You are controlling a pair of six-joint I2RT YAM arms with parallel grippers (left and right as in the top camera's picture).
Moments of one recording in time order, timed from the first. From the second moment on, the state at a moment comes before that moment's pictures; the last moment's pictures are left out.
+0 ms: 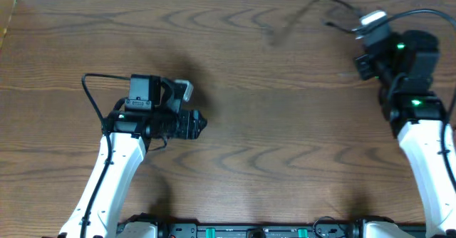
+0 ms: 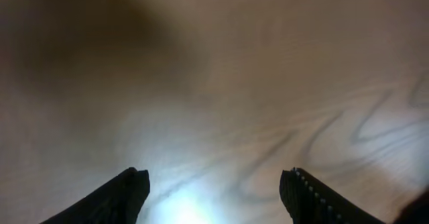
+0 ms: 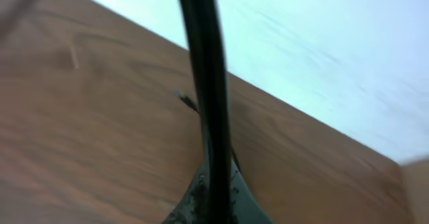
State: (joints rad) left arm -0.10 1.29 0.88 -0.74 0.45 0.02; right arm -0.04 1.33 1.03 -0.15 -0.11 -0.46
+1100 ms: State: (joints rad) left arm -0.47 1.62 0.88 0.11 0.70 -0.30; right arm -0.99 1.55 1.06 0.46 -0.43 0.58
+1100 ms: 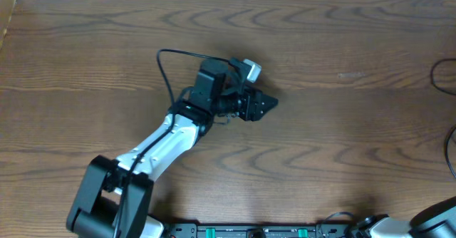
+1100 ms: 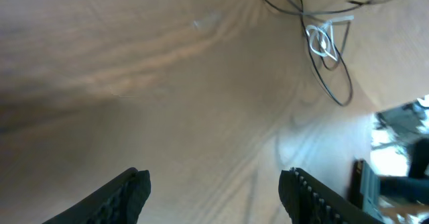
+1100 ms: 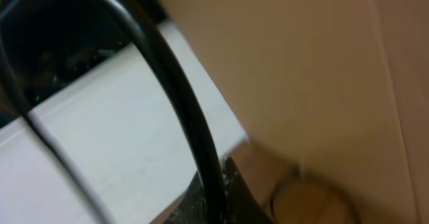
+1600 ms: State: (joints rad) left arm -0.59 1.64 0.89 0.12 0.73 -0.33; right arm -1.02 1.73 1.06 0.23 -0.51 0.76
